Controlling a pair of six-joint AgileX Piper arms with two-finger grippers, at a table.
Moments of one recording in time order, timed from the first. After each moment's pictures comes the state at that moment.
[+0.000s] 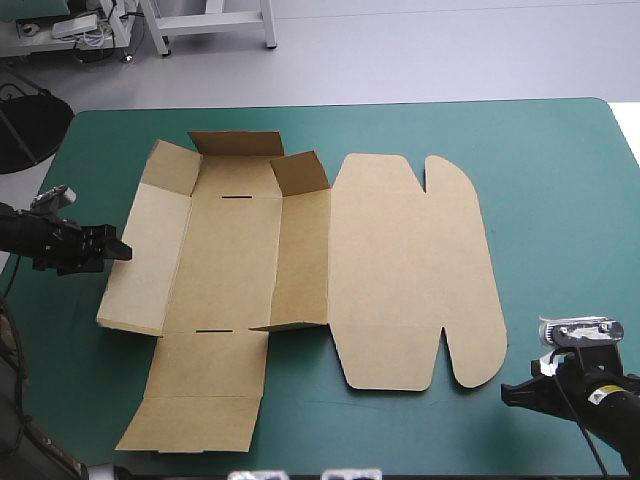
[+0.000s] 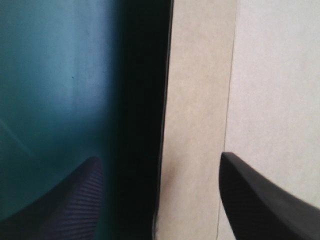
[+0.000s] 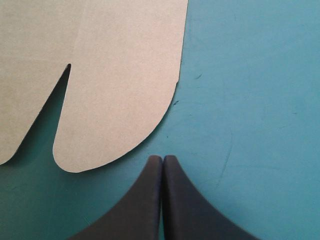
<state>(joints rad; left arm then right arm) 0.50 1.81 -1.36 -0.60 1.21 0.63 -0.15 0.53 -0.50 0.27 0.95 -0.31</state>
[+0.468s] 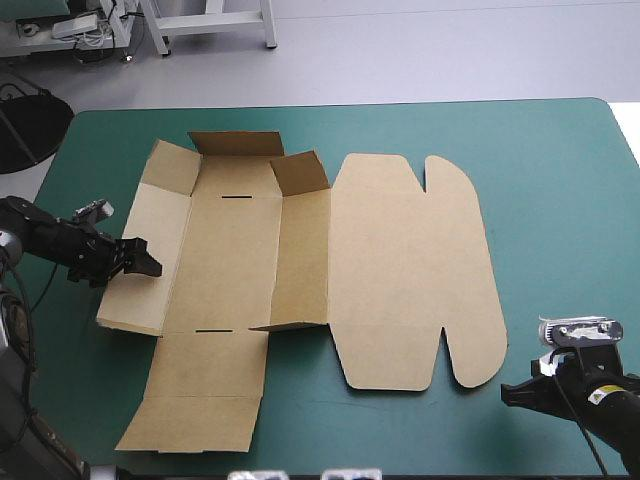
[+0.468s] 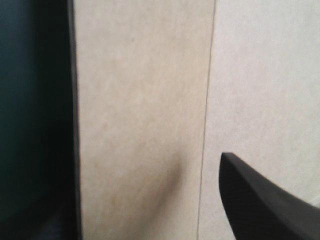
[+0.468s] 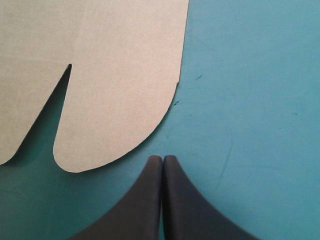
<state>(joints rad) 0.40 1.85 -1.28 -0.60 1.21 0.62 -0.15 0.53 -0.50 0.27 0.95 -0.31</state>
